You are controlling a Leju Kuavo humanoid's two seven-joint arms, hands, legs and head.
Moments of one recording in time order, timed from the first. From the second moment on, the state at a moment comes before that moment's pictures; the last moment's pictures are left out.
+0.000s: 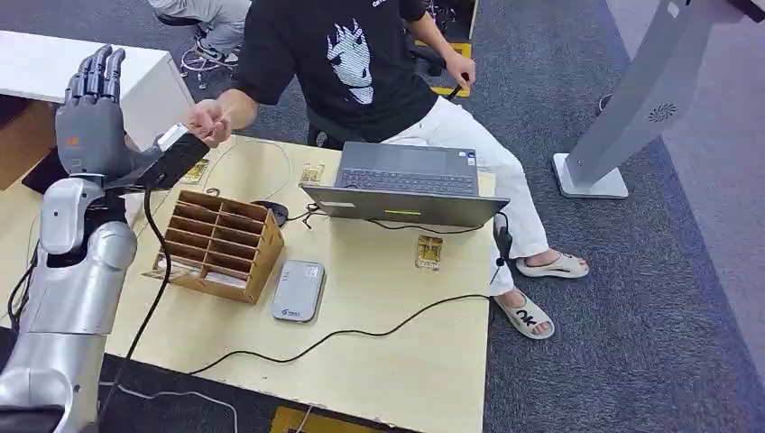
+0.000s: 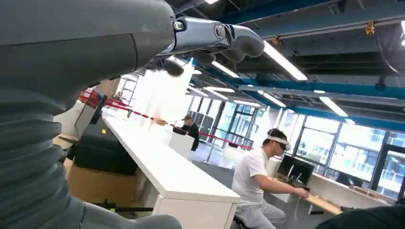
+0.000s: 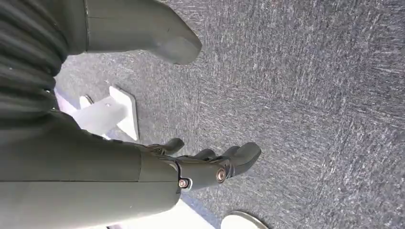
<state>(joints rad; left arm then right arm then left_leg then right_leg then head) -0.66 0.23 -0.14 -1.19 -1.01 0.30 -0.03 -0.09 0.12 -1.05 -0.21 1.28 -0.37 0.06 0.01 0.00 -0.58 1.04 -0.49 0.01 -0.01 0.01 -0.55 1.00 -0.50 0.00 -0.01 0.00</state>
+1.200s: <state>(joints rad) 0.38 0.00 0.13 -1.96 -0.74 0.68 -0.45 -0.07 0.13 -1.11 -0.21 1.19 -0.42 0.06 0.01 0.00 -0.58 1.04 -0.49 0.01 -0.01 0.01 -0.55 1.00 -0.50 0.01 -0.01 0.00</state>
